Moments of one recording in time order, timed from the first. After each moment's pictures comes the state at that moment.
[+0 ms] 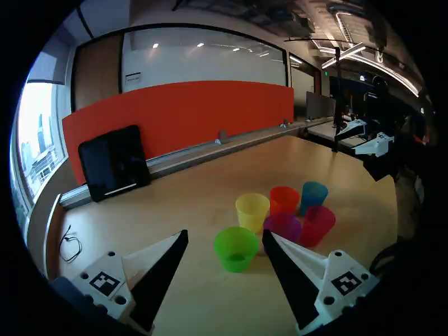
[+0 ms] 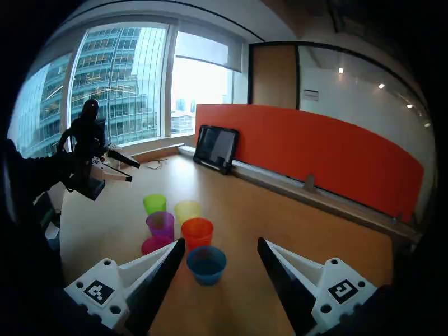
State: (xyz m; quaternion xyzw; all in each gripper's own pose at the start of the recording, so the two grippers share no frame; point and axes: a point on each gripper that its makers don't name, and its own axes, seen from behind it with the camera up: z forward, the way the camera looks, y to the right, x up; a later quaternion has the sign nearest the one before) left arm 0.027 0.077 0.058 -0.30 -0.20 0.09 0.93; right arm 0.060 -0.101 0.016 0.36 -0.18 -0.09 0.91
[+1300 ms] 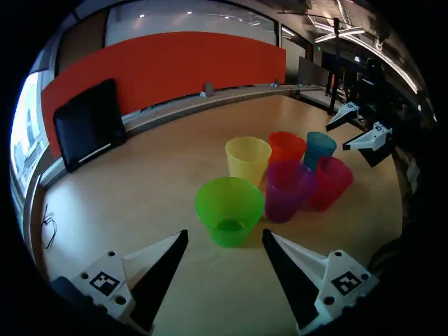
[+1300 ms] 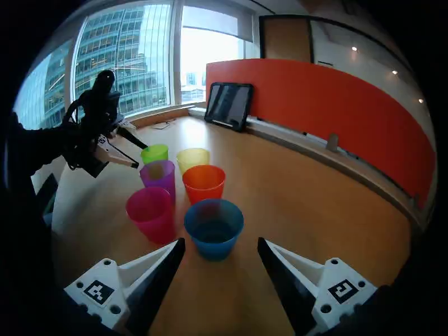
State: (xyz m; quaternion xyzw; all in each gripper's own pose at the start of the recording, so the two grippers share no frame) left arm -0.079 0.094 0.068 -0.33 -0.30 0.11 0.89; right arm -0.053 -0.115 0.019 0.38 -0.26 -0.12 0.88
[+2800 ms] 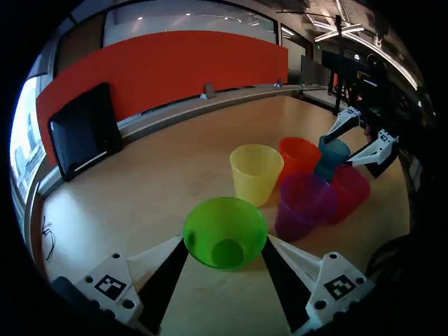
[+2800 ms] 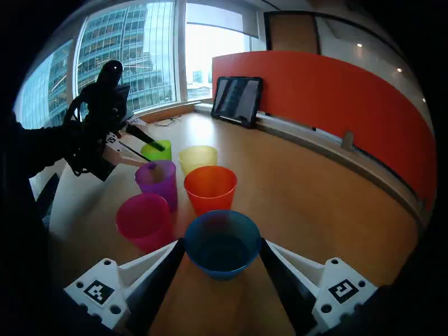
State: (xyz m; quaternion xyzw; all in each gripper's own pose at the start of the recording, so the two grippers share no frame) left arm -0.085 0.115 0.102 -0.33 -0.29 0.12 0.89; right arm -0.073 -0.152 0.038 0.40 -0.27 -0.11 0.87
